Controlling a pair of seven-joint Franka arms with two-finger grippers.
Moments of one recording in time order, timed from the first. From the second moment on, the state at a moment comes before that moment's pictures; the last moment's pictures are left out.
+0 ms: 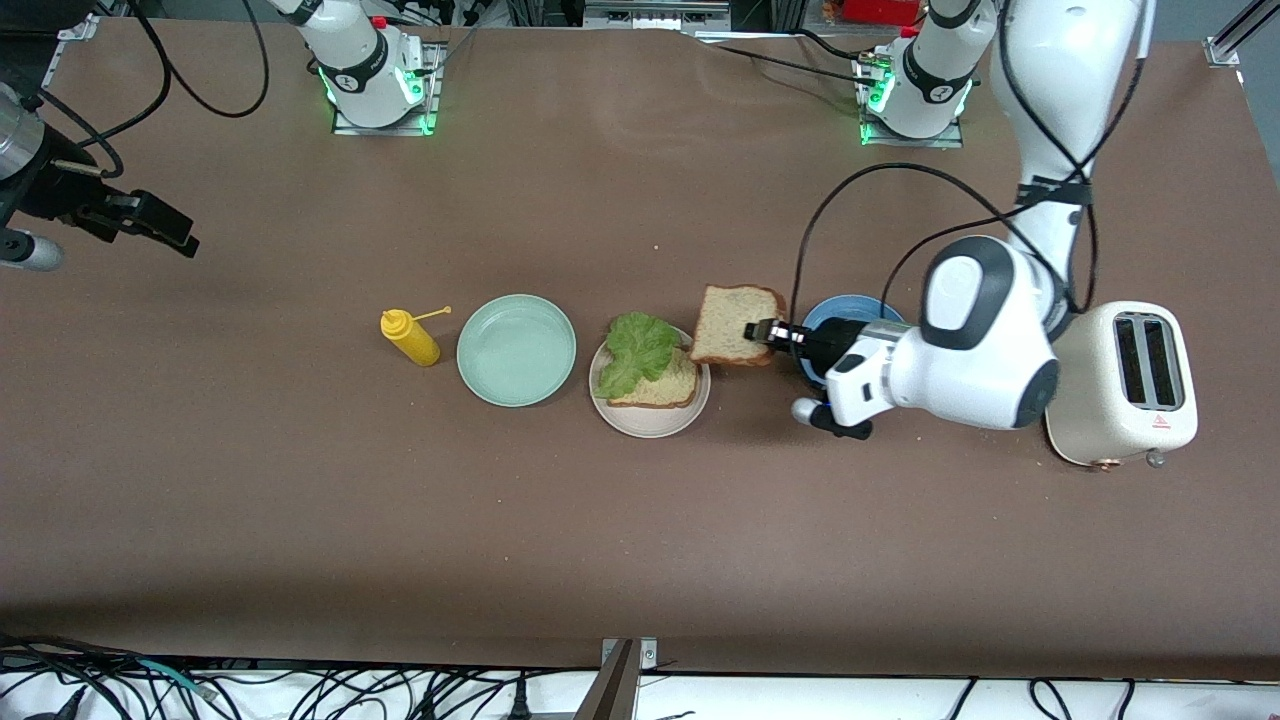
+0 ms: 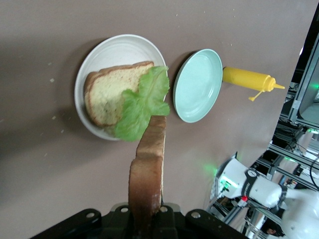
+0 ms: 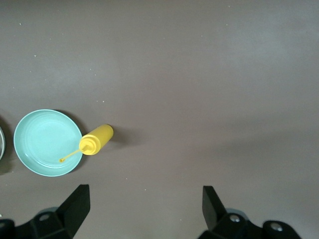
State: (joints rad) left arm -0.38 0.62 0.09 -1.41 -0.85 1.69 0.12; right arm -0.03 -0.07 0.04 -1.74 -0.01 1.66 0.19
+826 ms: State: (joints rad) left arm -0.52 0.74 0.09 -1.41 -1.03 1.95 0.12; right arm -0.02 -0.06 -0.01 -1.72 0.00 1.60 0.10
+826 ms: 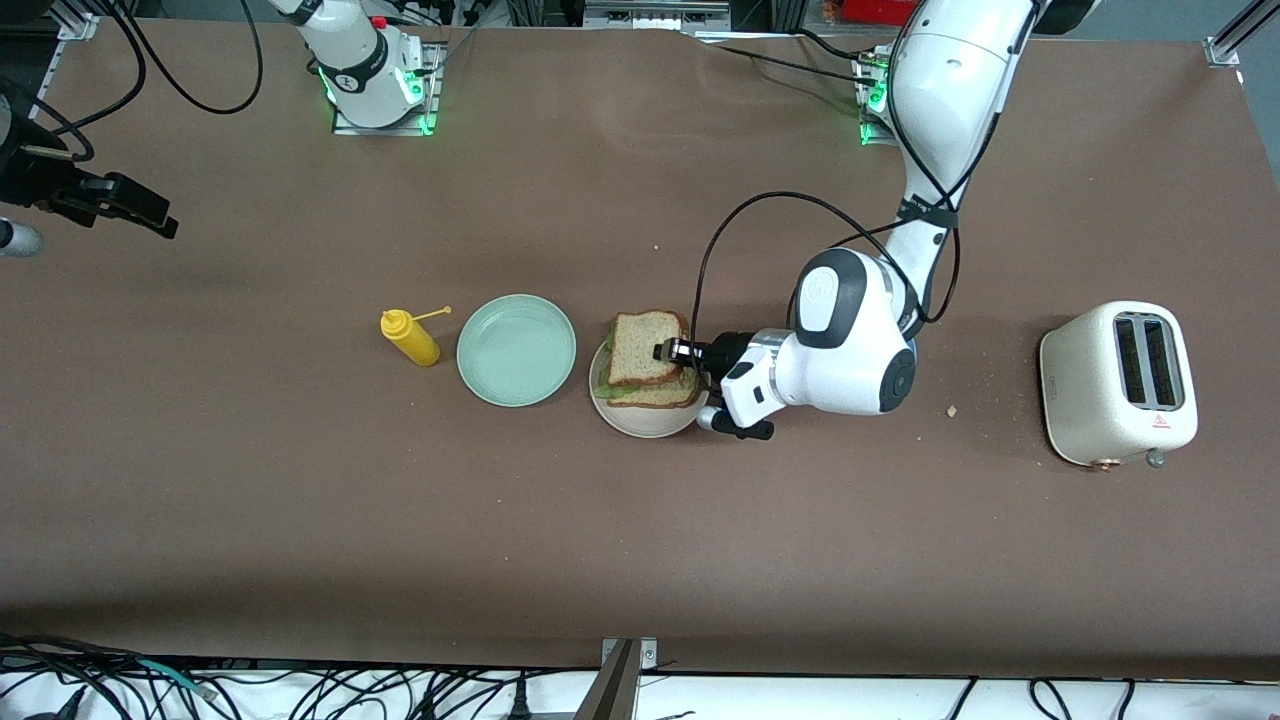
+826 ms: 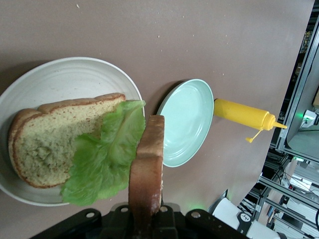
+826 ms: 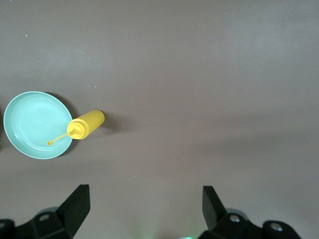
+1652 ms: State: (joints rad) left arm -0.56 0.82 0.10 -1.41 -1.04 2.01 0.12; right arm -0.02 -0.06 -0.01 -1.72 0.00 1.60 0.09
